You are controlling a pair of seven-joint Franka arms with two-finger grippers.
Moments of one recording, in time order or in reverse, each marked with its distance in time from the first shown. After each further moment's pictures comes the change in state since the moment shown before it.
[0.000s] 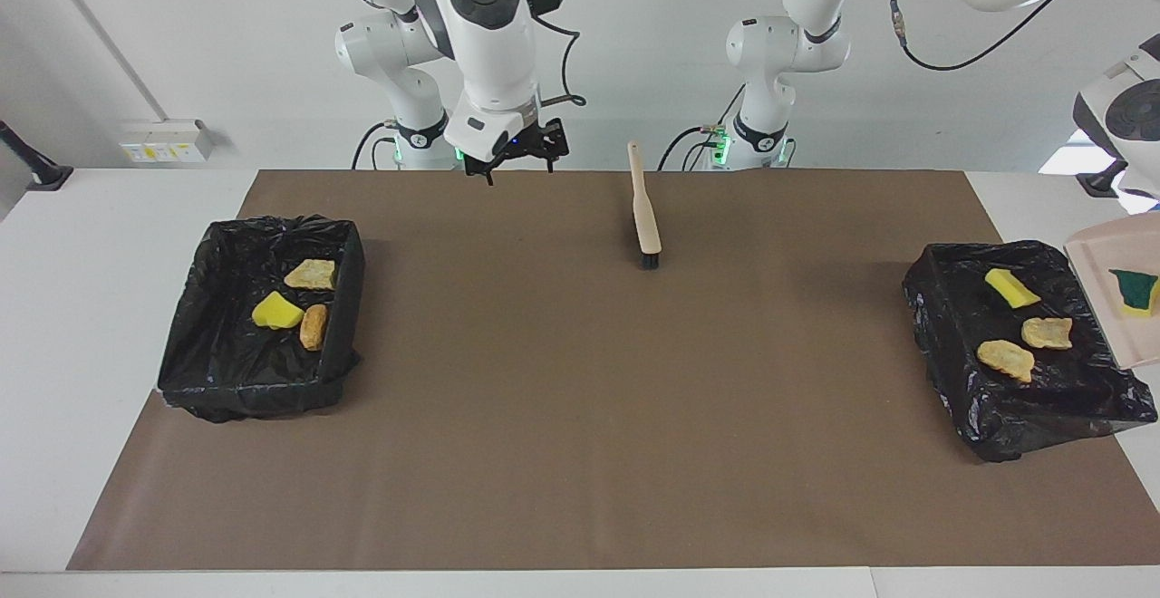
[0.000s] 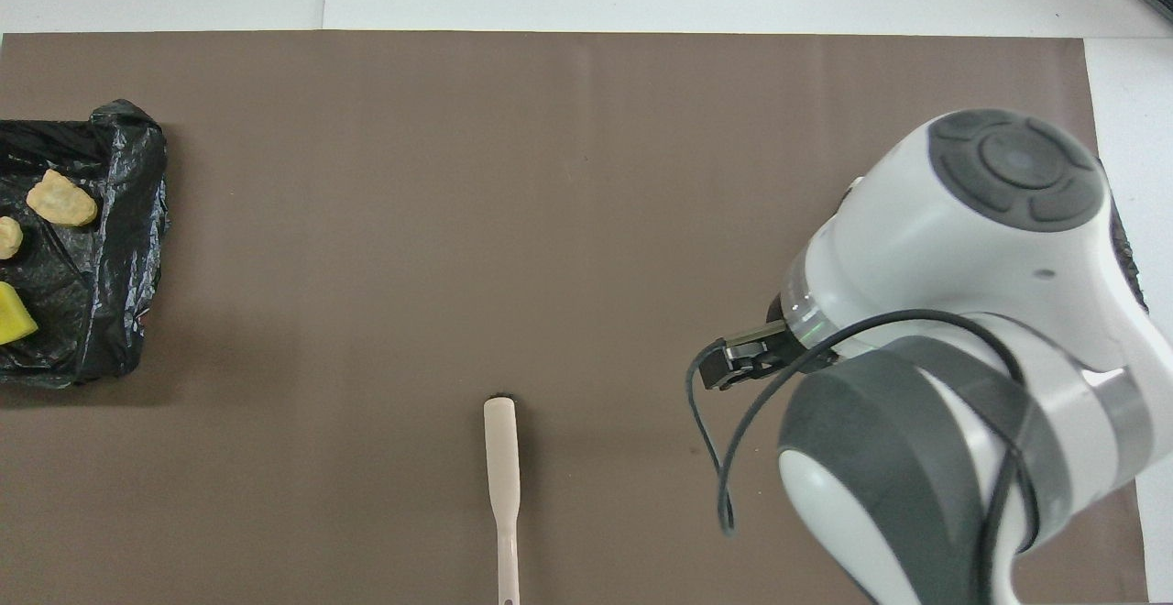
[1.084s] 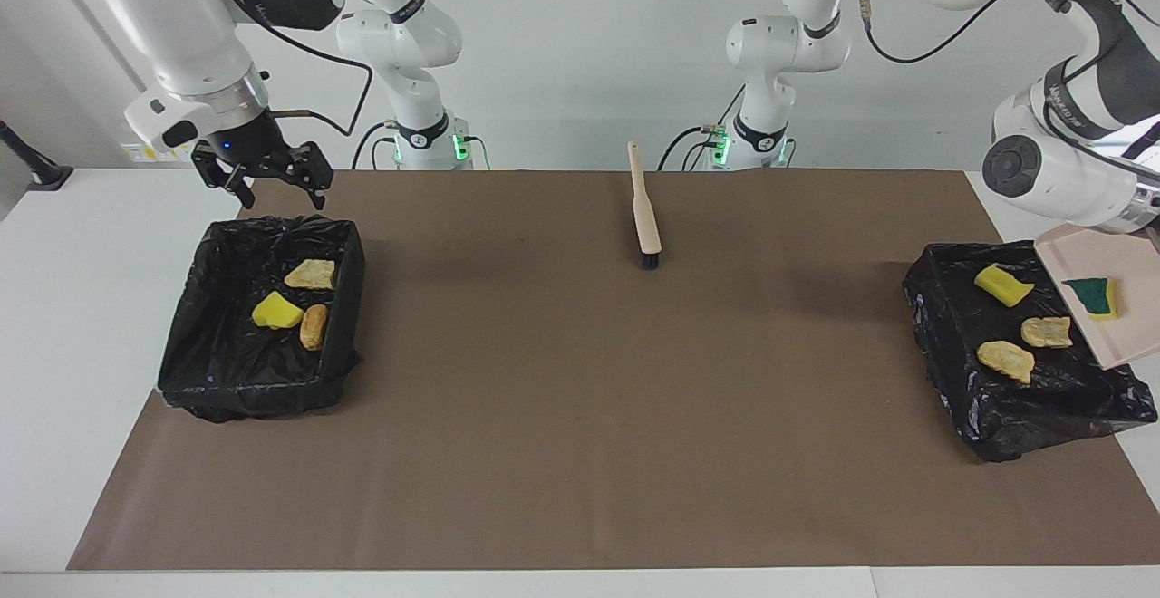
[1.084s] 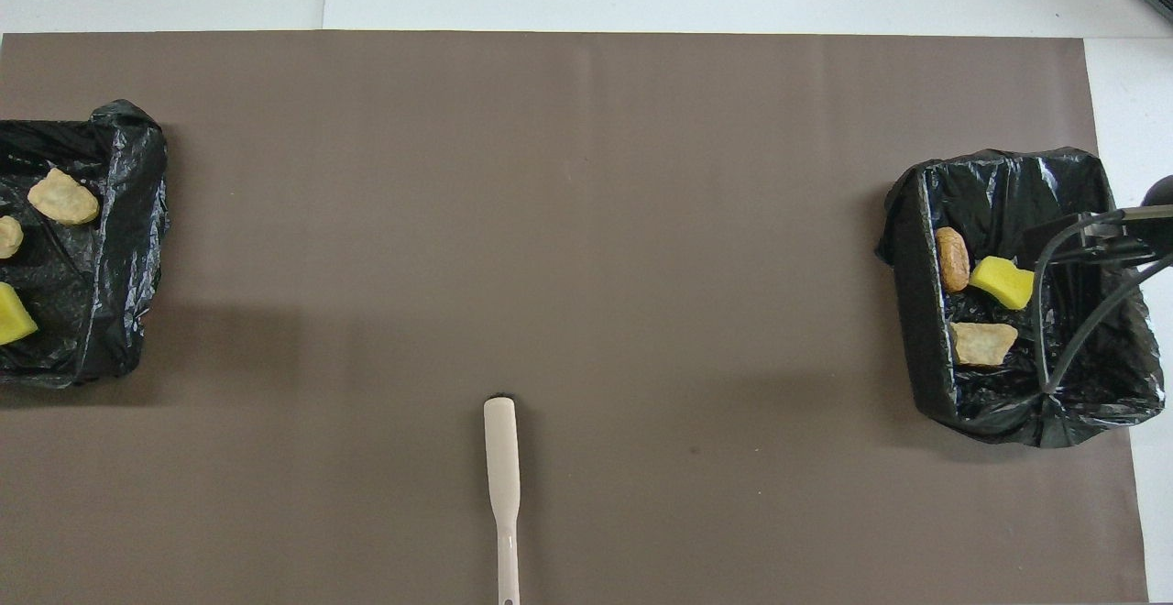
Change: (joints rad) left arm -0.016 -0.098 -0.221 -0.208 0.388 -0.323 -0.422; right arm -0.328 -0.020 -0.112 0.046 -0.109 0.116 -0.163
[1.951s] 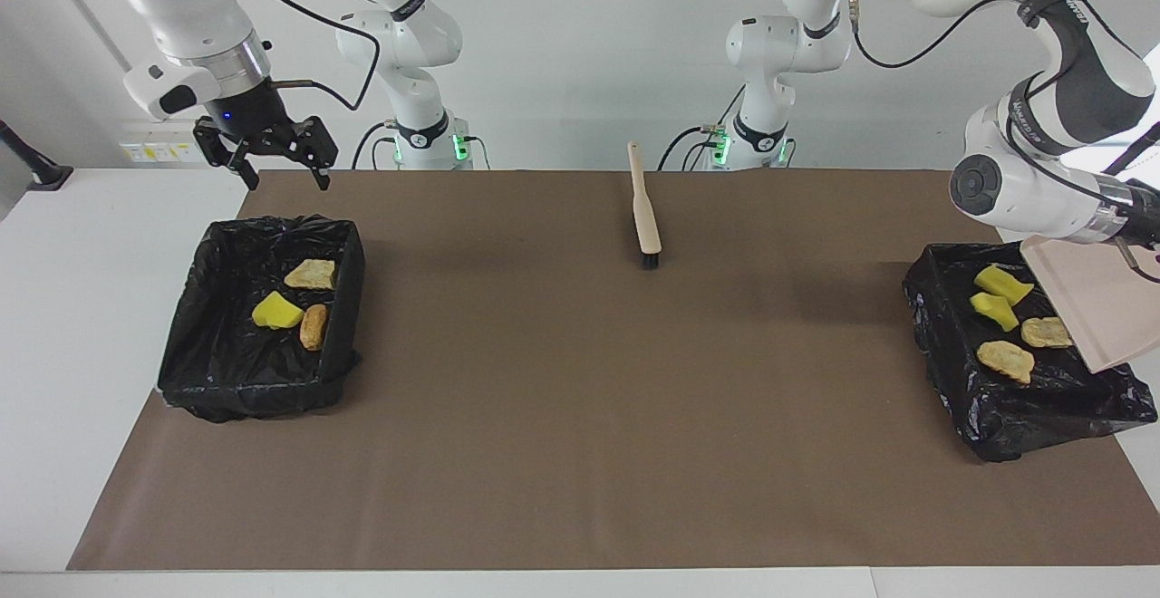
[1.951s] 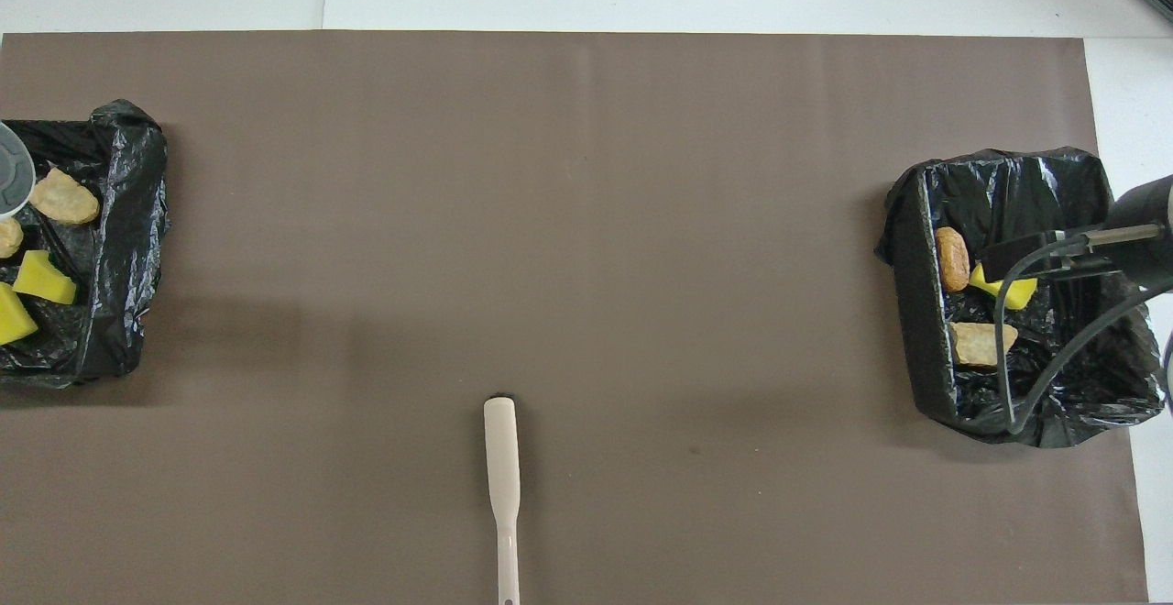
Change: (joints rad) left arm -0.011 -0.057 -0.119 0.018 -0.147 -0.032 -0.064; right arm 0.093 -0.048 0.013 -0.012 -0.036 -0.021 -0.006
